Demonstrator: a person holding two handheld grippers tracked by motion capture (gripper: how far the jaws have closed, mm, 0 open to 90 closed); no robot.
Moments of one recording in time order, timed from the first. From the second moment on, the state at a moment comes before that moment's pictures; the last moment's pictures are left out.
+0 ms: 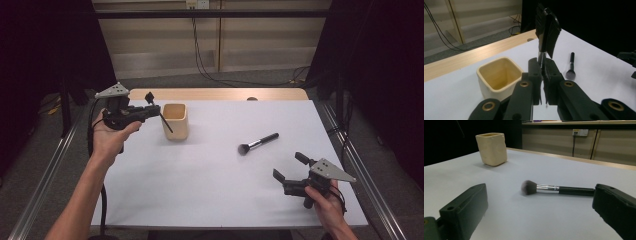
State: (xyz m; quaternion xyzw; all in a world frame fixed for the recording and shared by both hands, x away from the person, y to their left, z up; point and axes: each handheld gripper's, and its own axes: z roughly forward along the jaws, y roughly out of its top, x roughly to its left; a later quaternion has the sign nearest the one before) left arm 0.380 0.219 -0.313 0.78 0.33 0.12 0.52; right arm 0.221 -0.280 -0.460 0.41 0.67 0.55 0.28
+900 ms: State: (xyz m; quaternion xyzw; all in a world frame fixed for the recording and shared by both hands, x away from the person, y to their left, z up) left arm 0.426 0.217 -0.322 0.75 0.37 0.16 0.52; right arm 0.223 -0.281 -0.460 0.41 0.67 0.55 0.28
